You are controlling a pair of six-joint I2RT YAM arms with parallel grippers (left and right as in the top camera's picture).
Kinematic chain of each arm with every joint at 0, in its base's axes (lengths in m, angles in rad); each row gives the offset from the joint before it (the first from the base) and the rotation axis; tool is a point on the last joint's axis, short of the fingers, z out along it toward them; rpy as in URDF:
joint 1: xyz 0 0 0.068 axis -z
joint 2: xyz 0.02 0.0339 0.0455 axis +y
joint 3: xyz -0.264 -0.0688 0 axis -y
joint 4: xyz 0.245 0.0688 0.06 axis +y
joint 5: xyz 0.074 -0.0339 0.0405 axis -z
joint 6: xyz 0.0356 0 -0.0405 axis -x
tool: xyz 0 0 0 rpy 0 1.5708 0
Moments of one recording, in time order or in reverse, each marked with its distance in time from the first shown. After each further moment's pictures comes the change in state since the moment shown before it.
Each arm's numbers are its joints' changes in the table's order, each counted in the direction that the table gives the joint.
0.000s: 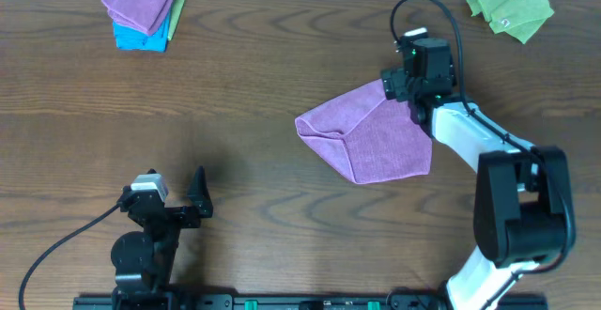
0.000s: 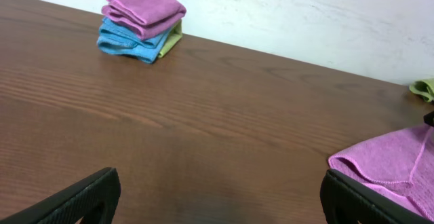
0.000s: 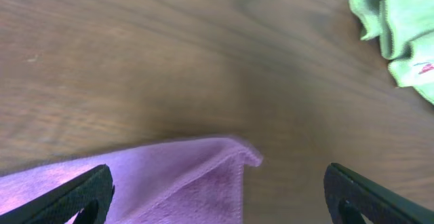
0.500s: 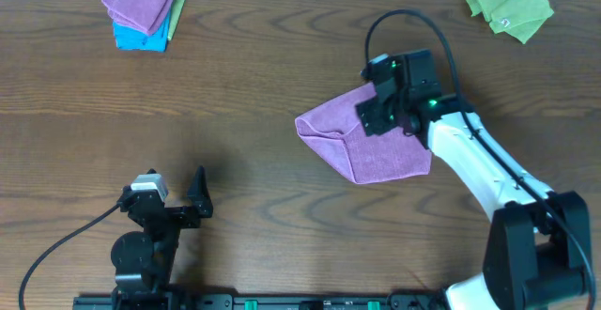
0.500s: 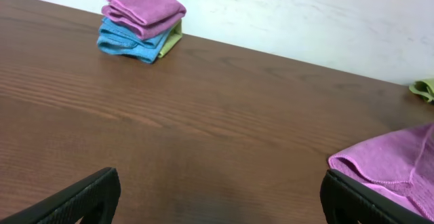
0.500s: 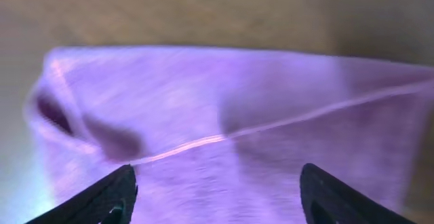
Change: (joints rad) left arm 0.000 0.000 0.000 0.000 0.000 0.000; right arm -0.129 -0.194 0.012 0.487 -0.349 -0.002
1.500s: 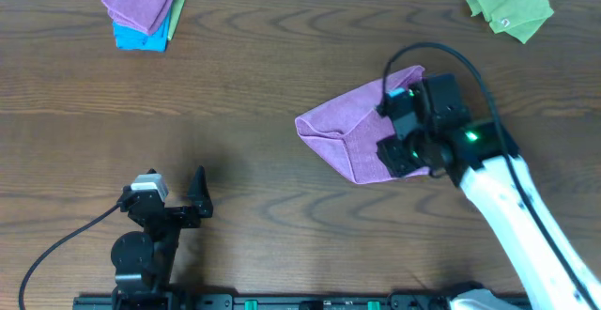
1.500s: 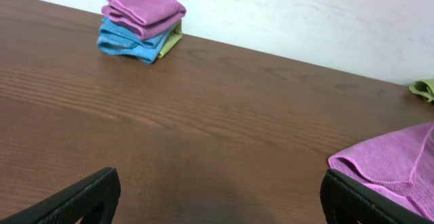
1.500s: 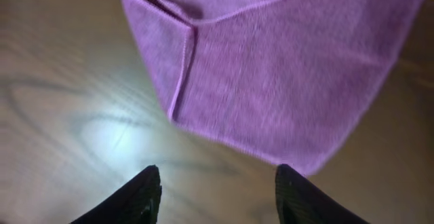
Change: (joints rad) left arm 0.000 0.000 0.000 0.000 0.000 0.000; right arm -0.031 -0.370 0.003 0.523 0.037 -0.069
